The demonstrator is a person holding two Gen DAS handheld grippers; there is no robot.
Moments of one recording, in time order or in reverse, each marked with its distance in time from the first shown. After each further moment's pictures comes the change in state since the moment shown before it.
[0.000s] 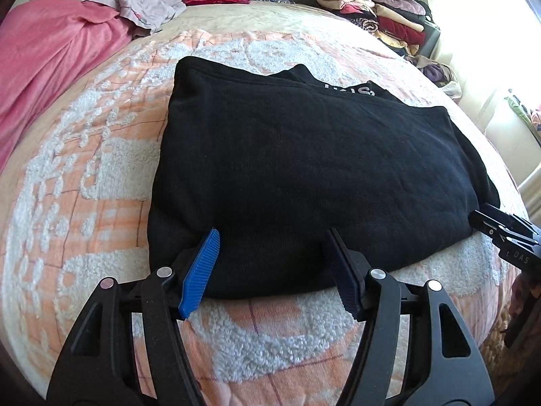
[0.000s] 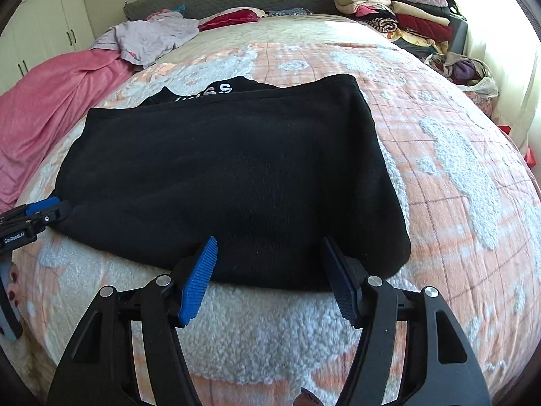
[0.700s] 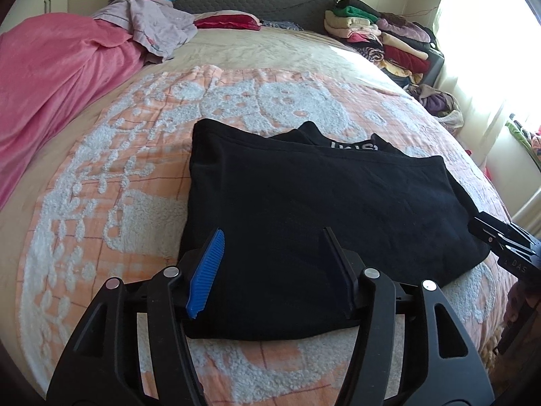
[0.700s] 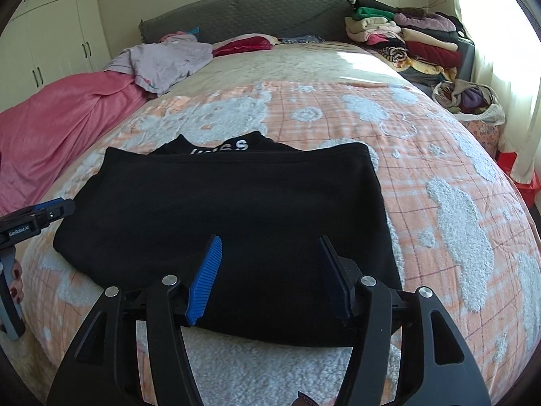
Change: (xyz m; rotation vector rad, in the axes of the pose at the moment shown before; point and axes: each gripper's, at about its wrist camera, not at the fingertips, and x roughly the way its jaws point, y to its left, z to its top) left arm -0.025 0.006 0.041 -0.038 -0.102 0.009; right arm -0.021 0.012 0.044 -0.063 -0.116 0.038
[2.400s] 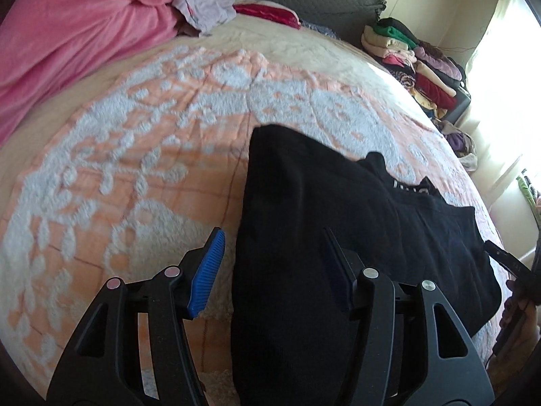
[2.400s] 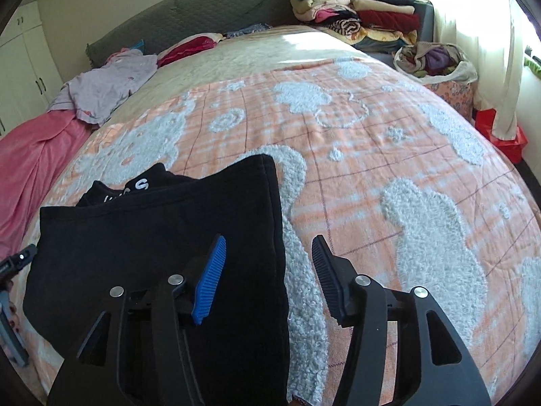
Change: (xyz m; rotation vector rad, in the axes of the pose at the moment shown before) left arm 0.056 0.074 0.023 -0.205 0.015 -0.030; right arm 0.064 -0.106 0.033 0.207 0.051 -0.074
